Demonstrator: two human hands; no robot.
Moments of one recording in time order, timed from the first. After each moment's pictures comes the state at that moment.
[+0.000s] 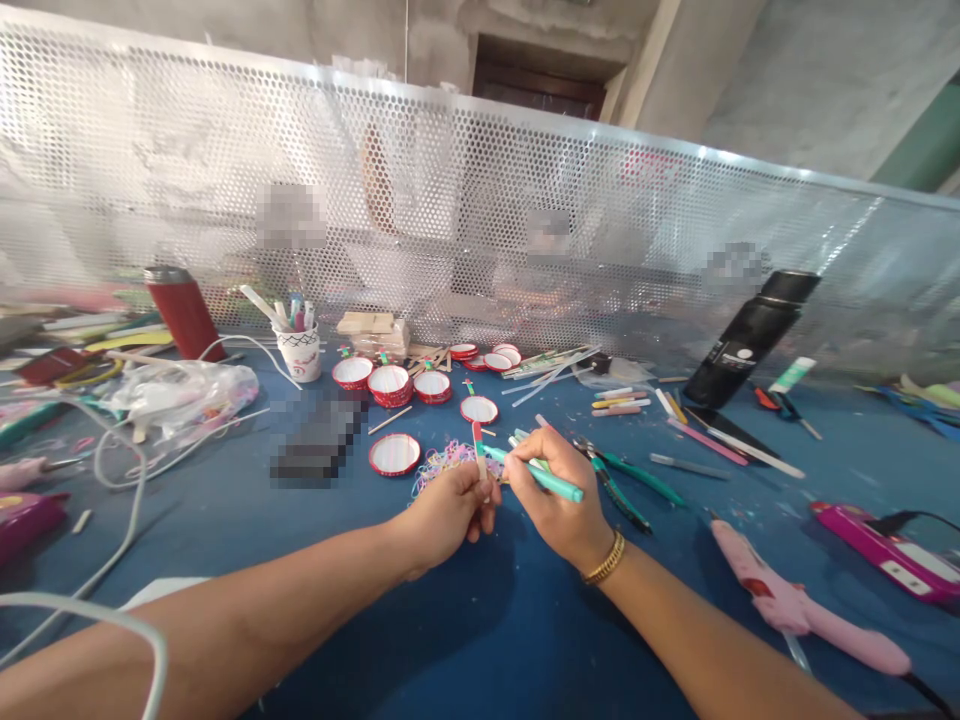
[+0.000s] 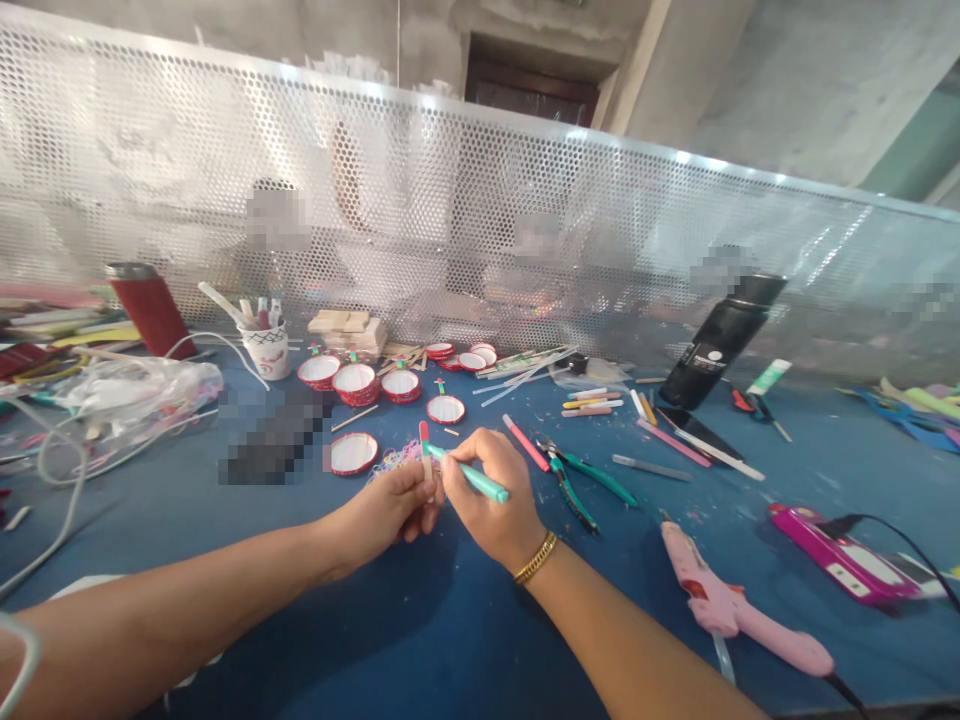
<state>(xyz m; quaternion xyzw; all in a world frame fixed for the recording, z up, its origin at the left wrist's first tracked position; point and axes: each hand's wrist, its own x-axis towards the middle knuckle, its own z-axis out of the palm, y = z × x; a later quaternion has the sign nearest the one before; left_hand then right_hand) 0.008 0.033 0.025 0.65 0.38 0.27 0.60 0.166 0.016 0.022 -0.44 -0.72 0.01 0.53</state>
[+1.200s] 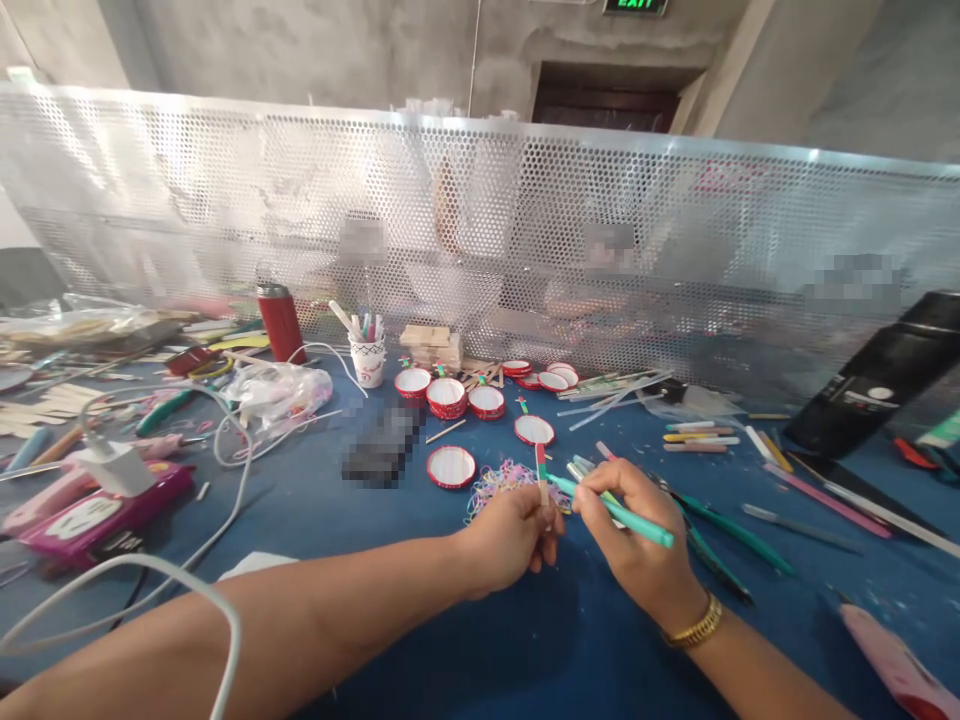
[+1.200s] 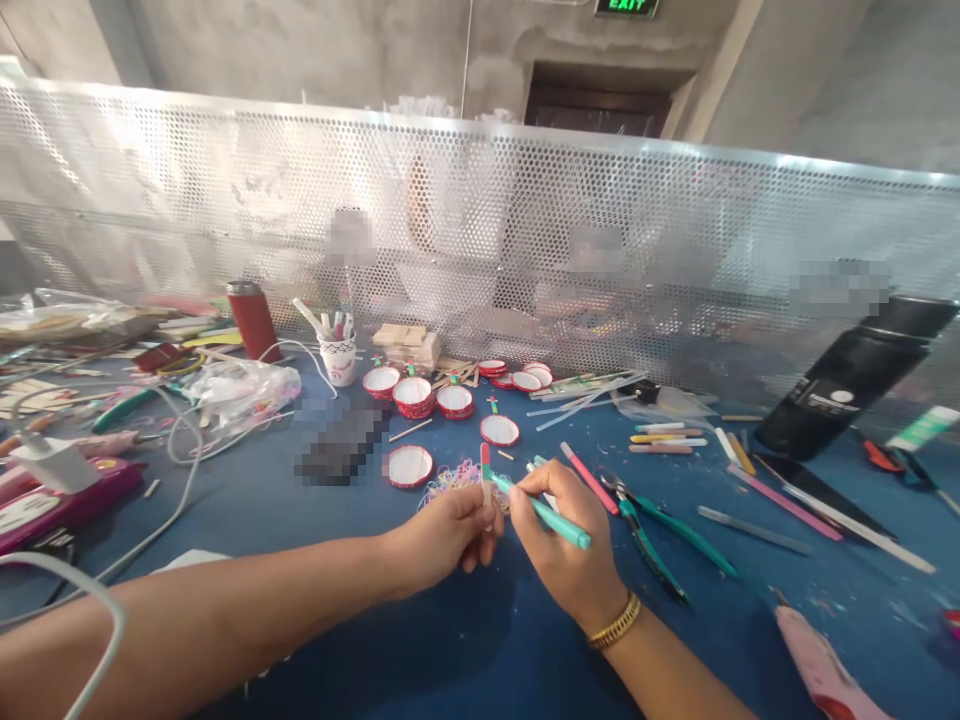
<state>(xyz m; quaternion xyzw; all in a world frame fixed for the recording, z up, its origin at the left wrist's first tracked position) 0.009 0.034 0.009 0.62 0.37 0.29 0.63 0.167 0.015 0.017 -0.44 -0.73 0.02 0.53</state>
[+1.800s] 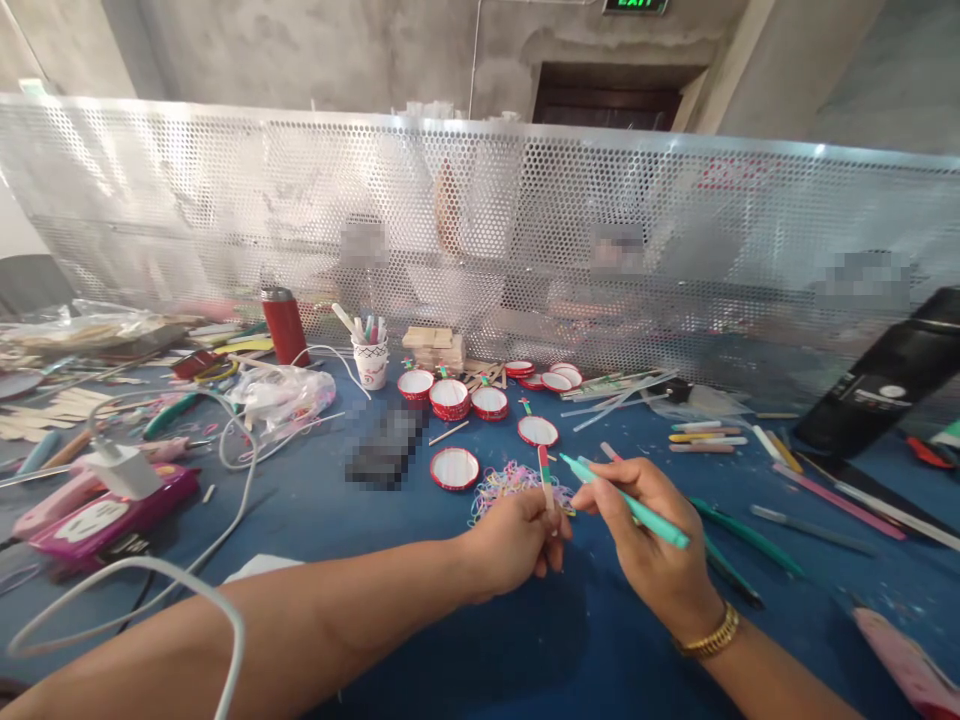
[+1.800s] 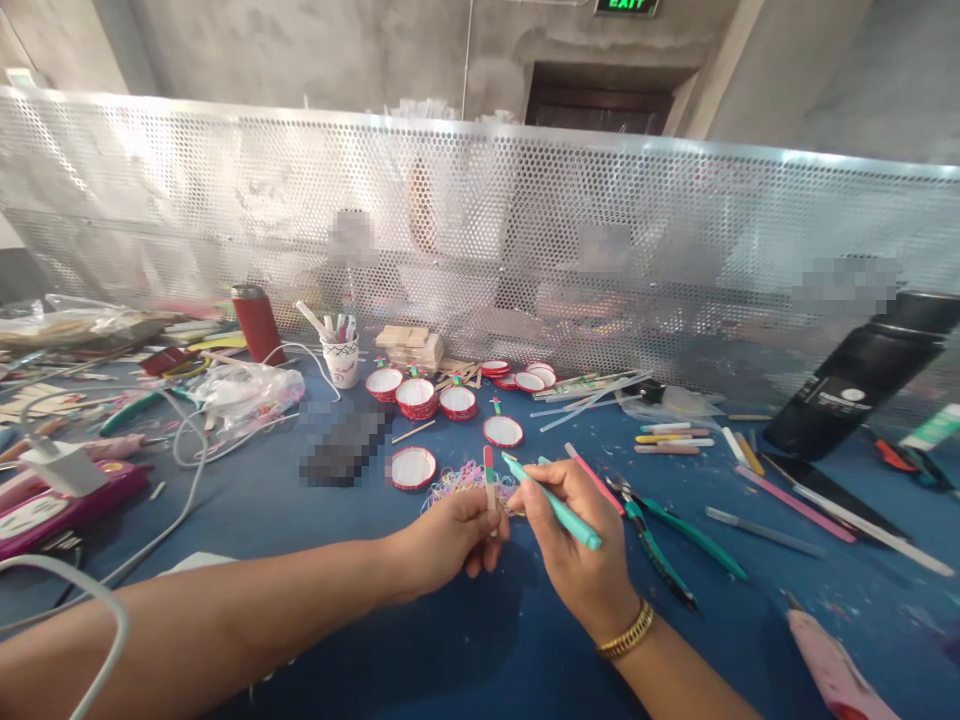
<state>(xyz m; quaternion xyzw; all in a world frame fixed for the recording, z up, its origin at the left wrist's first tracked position) 0.009 0.035 0.006 0.62 0.38 0.27 0.63 0.168 0.010 0.016 -0.45 -0.70 0.07 0.56</state>
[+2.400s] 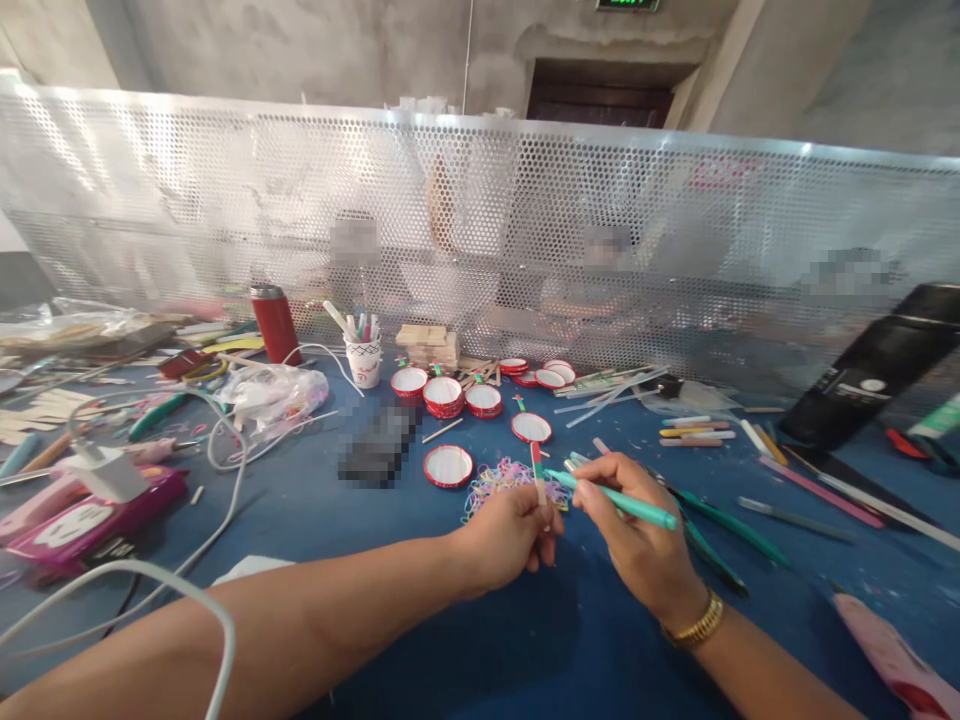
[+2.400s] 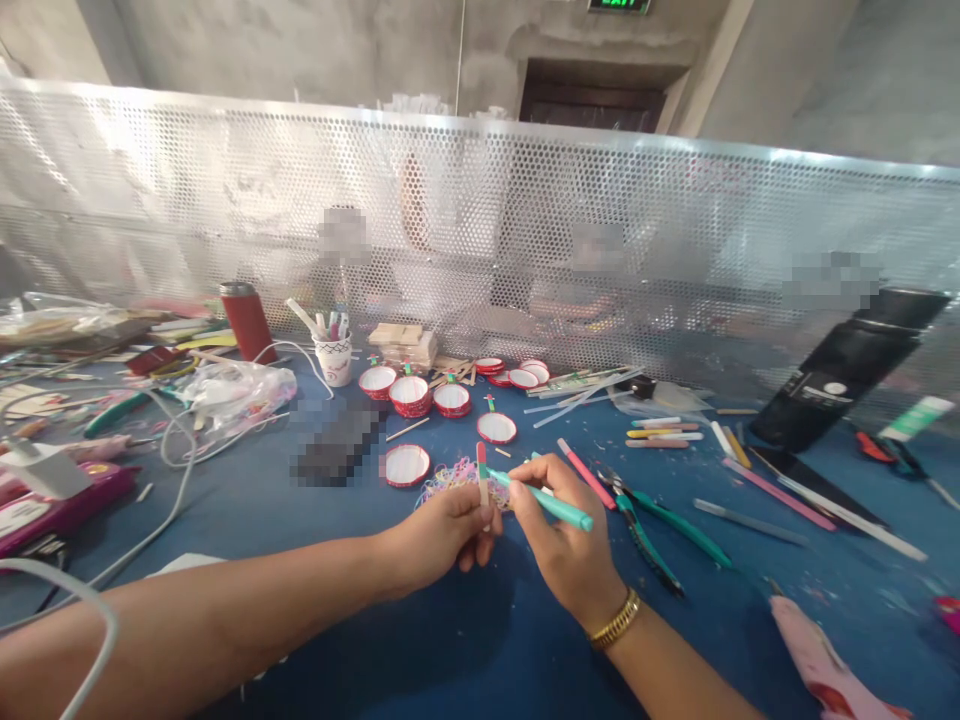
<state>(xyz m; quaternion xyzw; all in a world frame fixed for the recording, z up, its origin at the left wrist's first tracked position) 0.009 0.034 0.009 0.62 0.37 0.28 0.63 0.167 0.012 0.021 -0.45 -0.71 0.10 0.54</state>
